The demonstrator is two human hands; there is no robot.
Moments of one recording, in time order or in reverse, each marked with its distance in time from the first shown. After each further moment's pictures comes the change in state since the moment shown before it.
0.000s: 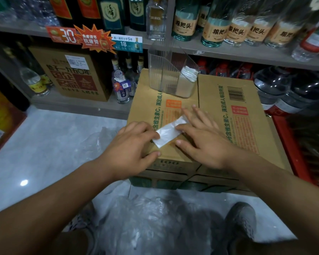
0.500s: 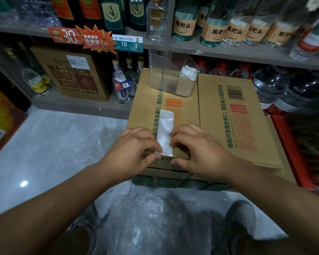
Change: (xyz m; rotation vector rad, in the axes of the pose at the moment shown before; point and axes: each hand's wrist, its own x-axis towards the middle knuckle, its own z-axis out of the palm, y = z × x) left_hand -0.011 0.006 0.004 -0.129 0.112 0.085; right_hand -0.014 -0.019 0.016 0.170 0.150 -0.190
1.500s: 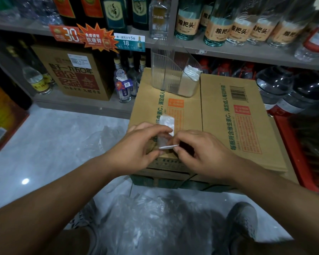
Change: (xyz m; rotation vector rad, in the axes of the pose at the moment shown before) left_hand 0.013 -0.004 -0.001 -0.226 -0.066 -0.136; right_hand 0.004 -0.013 -0.014 0.115 -0.002 -0.022
